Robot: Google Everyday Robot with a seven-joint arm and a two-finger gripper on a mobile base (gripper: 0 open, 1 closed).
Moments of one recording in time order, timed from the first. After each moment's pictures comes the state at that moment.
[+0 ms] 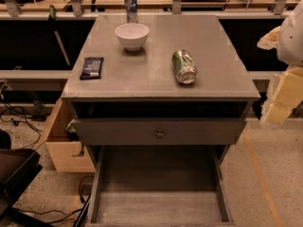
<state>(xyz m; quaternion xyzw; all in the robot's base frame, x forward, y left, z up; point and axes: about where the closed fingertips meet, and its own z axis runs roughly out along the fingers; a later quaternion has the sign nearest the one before) 0.438 -0.216 0.978 -0.60 0.78 -0.04 0.16</state>
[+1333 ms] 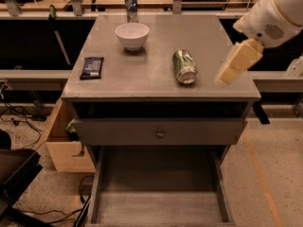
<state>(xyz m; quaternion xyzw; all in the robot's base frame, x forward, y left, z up) 0.543 -0.182 0.975 -0.54 0.79 0.04 0.28</state>
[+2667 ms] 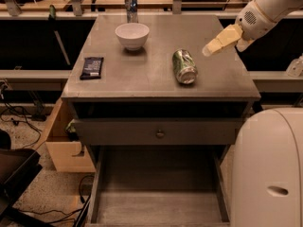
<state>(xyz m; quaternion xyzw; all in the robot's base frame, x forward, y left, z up) 0.670 -0.223 0.909 -0.28 0.92 0.20 0.17</state>
